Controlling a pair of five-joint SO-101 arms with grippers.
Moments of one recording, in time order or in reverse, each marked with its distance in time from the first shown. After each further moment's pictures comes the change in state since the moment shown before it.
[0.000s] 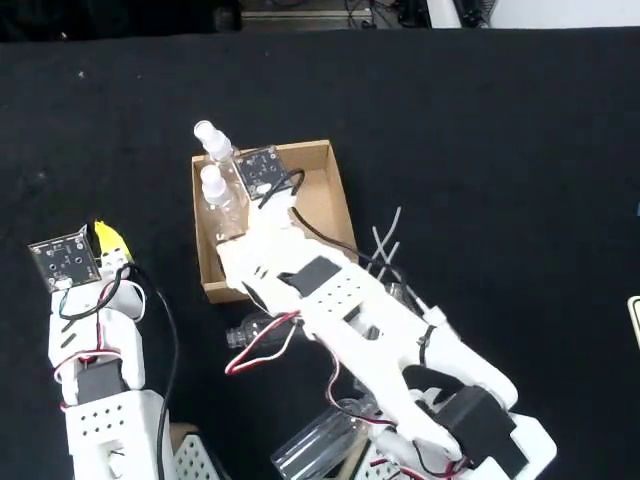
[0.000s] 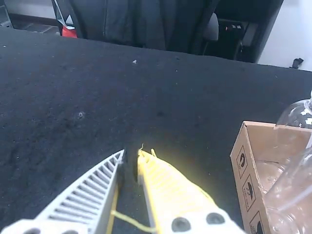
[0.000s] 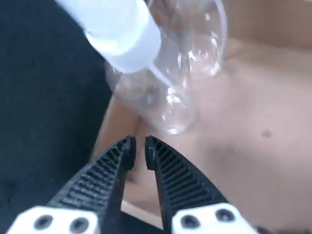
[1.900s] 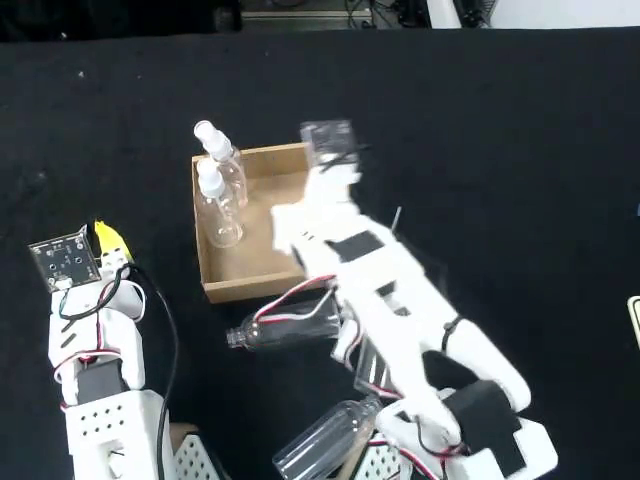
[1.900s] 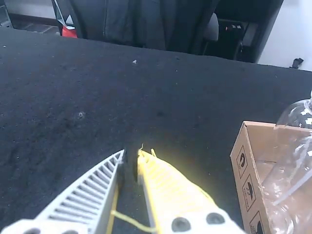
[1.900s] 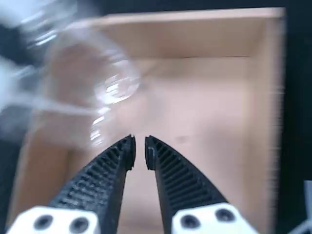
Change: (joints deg) left arm 0.0 0.0 0.0 0.0 0.0; right arm 14.6 0.5 -0.5 0.6 -0.8
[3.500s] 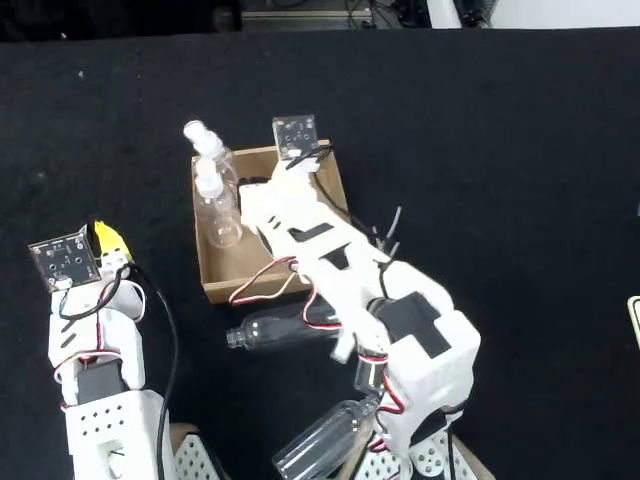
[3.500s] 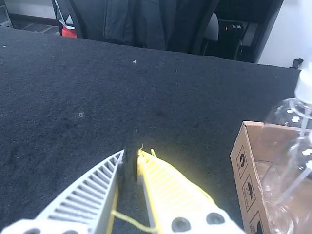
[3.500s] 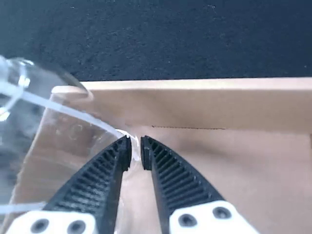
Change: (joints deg) left arm 0.0 0.0 0.0 0.0 0.0; right arm -3.3 32.4 -13.1 -31.1 -0.2
